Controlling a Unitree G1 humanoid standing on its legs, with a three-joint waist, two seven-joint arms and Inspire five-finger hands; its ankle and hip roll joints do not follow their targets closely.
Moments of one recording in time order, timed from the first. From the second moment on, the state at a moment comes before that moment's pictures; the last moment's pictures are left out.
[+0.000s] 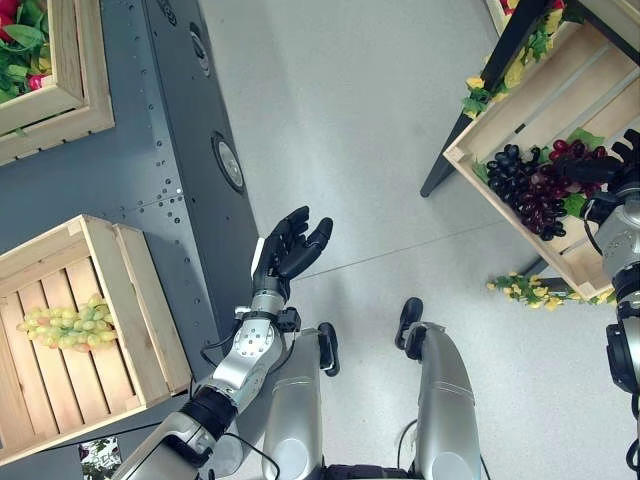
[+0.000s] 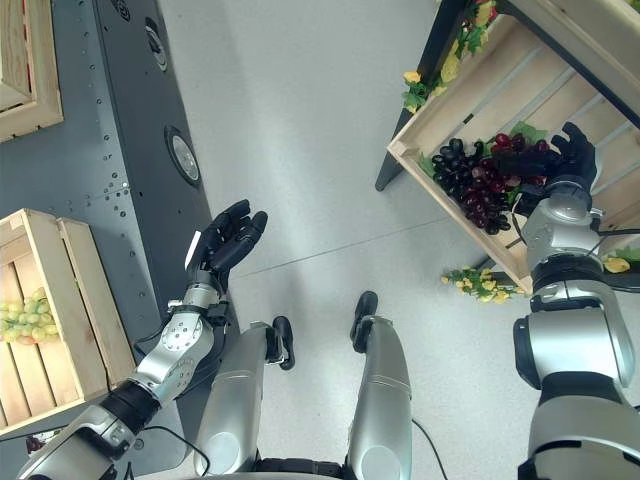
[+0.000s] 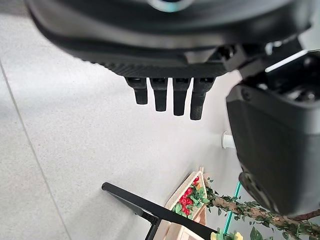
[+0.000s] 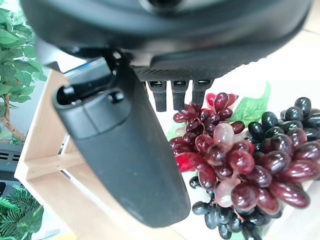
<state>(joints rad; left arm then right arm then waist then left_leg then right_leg) -0.35 0.44 -0.54 0.37 -0.63 -0.38 0.36 -1.06 -0.80 0.21 1.17 0.67 0.00 -0.24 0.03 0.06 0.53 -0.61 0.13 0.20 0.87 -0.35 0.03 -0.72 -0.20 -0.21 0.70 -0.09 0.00</state>
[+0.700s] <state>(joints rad) -0.30 0.32 -0.52 0.51 -0.63 -0.28 0.33 -0.50 -0.34 0.22 0.74 0.55 -0.28 -0.42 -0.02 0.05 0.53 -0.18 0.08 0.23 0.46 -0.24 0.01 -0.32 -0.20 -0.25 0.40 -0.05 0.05</state>
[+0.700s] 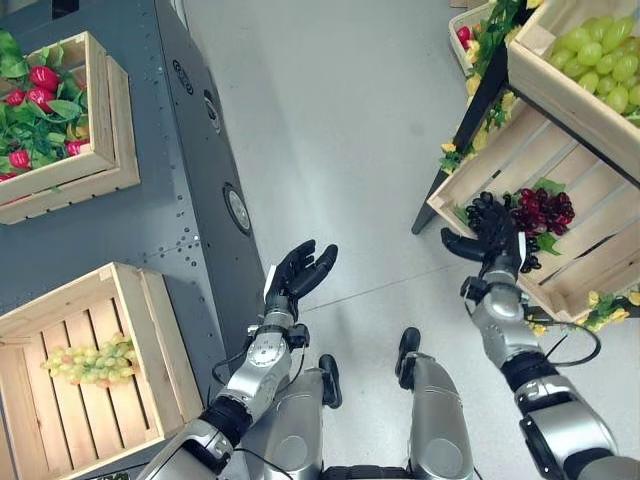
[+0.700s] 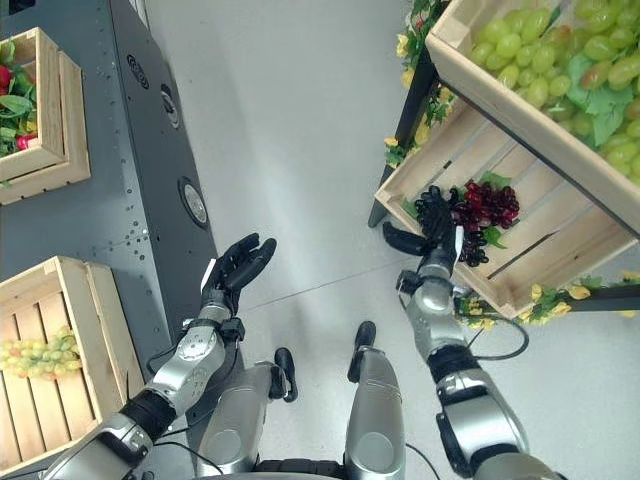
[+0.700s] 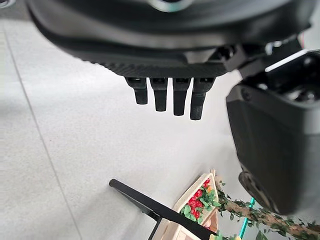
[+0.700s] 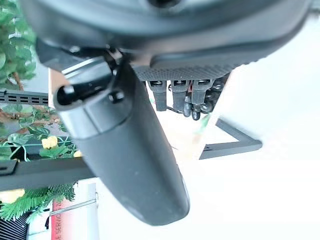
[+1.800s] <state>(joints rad) 0.02 0.27 -0.34 0.52 -0.59 -0.26 0.26 -0.09 -0.26 0.45 0.58 0.48 -0.31 -0.09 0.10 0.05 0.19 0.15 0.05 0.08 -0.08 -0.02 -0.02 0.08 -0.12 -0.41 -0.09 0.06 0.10</state>
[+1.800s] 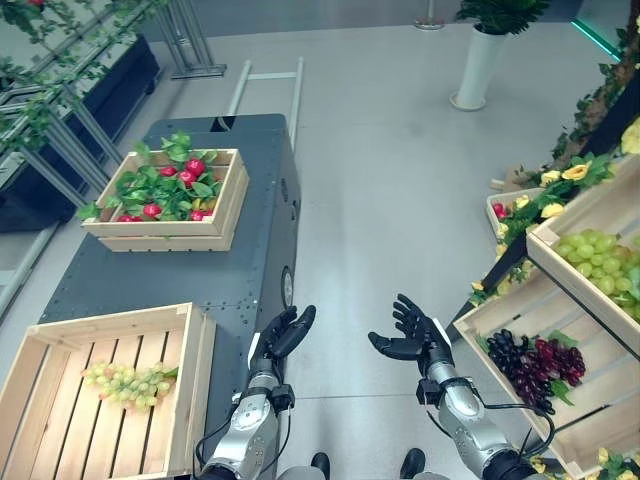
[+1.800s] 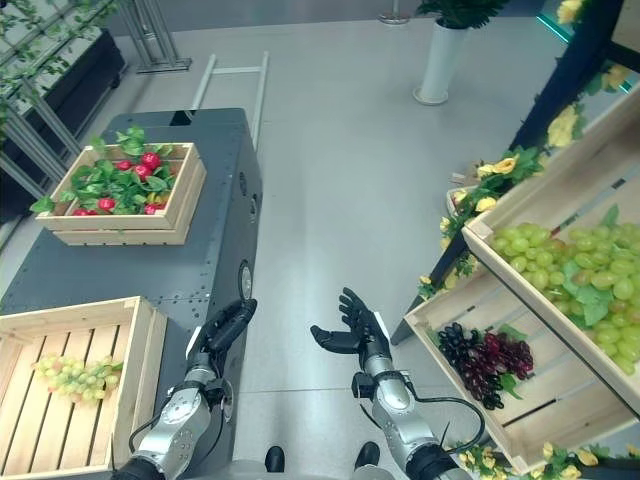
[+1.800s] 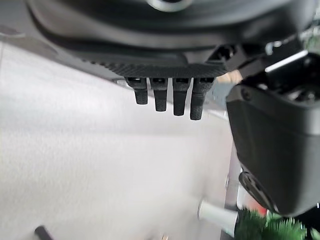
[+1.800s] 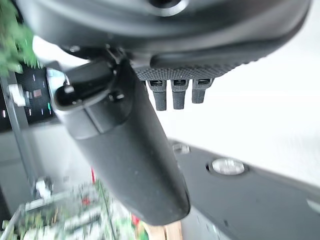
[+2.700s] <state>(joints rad) -0.05 0.33 -0.41 0.60 -0.55 -0.25 0.10 -0.11 -0.26 0.47 0.71 0.49 -0.30 -0.09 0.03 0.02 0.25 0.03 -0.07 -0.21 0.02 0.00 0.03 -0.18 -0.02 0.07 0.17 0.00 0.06</state>
